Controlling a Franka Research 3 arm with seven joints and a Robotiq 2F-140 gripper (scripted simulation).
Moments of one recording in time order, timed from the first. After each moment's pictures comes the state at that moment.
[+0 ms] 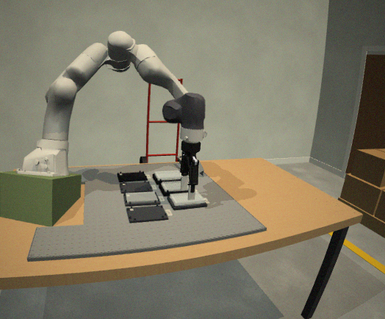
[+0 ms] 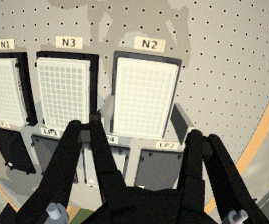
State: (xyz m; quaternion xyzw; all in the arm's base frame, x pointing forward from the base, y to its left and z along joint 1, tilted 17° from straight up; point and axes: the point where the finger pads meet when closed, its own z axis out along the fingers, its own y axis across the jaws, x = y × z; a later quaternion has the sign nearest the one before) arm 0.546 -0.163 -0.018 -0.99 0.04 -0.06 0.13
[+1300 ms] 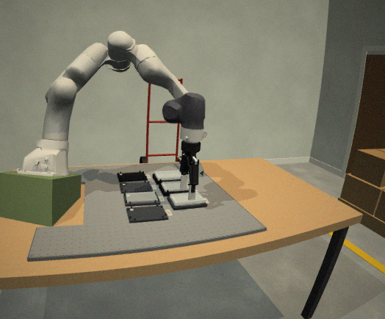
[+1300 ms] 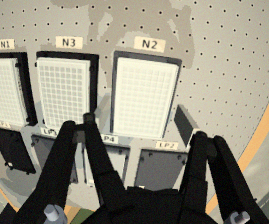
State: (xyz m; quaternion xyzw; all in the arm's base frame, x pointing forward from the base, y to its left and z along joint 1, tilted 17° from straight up) arm 0.546 -0.163 -0.018 -0.99 0.04 -0.06 0.13
